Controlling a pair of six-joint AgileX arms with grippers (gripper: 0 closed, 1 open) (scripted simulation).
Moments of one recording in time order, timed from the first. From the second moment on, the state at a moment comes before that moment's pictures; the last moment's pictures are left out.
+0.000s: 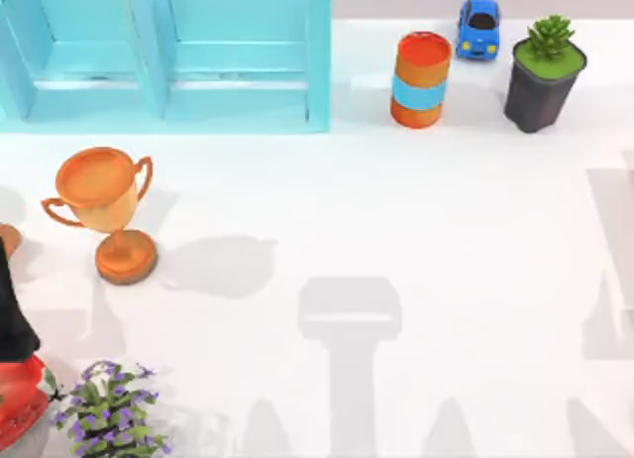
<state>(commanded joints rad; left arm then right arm) 0.00 0.00 0.00 0.00 0.00 0.00 0.00 0.00 0.00 0.00 0.00 0.00</state>
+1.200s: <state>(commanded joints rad) 0.00 0.00 0.00 0.00 0.00 0.00 -0.42 1.20 0.98 -0.89 0.00 -0.39</state>
